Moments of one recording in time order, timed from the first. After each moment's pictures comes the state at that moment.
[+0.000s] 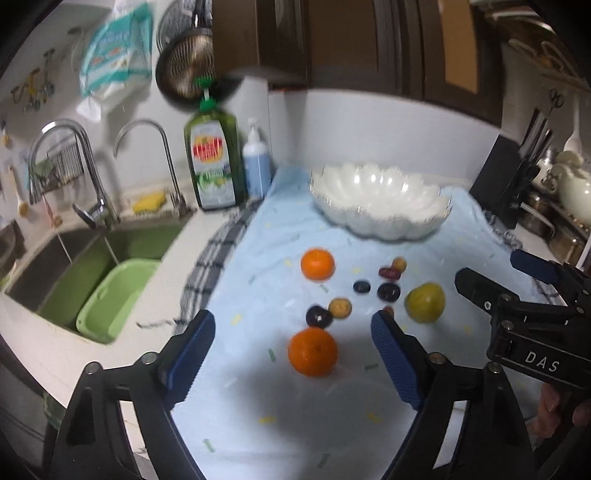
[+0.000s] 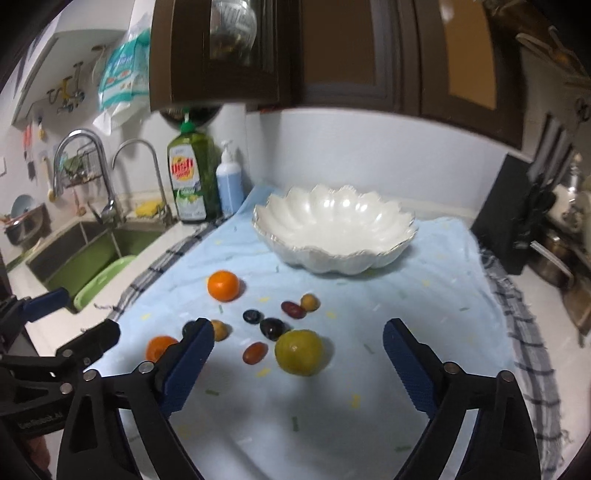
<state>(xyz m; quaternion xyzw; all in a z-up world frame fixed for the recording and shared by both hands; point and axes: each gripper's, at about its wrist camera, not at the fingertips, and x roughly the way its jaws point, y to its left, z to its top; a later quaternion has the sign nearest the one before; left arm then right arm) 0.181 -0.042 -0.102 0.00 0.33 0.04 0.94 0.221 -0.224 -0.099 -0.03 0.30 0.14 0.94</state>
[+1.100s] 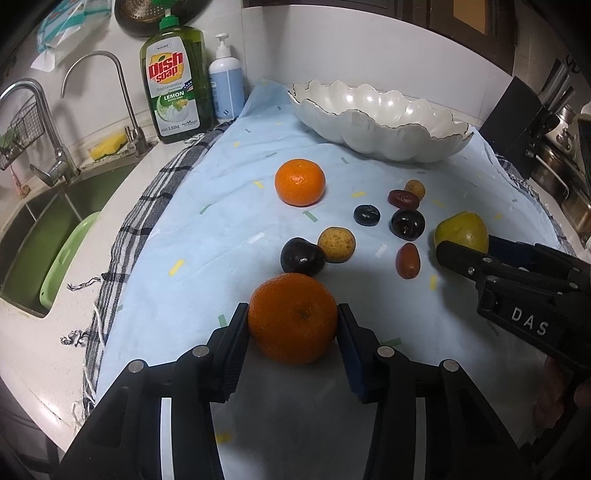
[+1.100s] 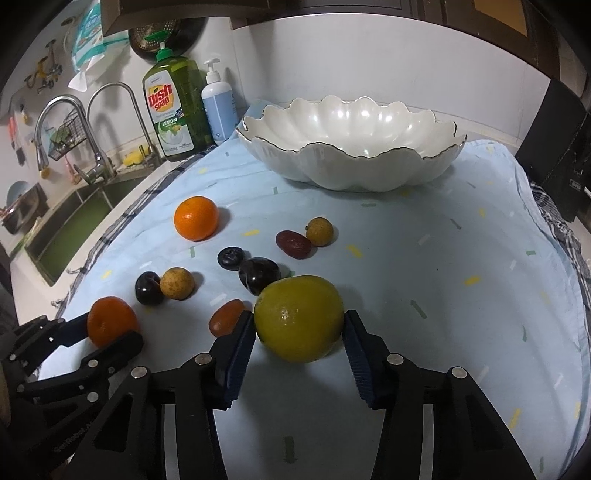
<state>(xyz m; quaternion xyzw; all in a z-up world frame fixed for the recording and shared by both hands) 0.235 -0.049 -0.180 -0.01 0.43 0.01 0.90 0.283 -0.218 -0.182 -0.02 0.41 0.15 0.90</state>
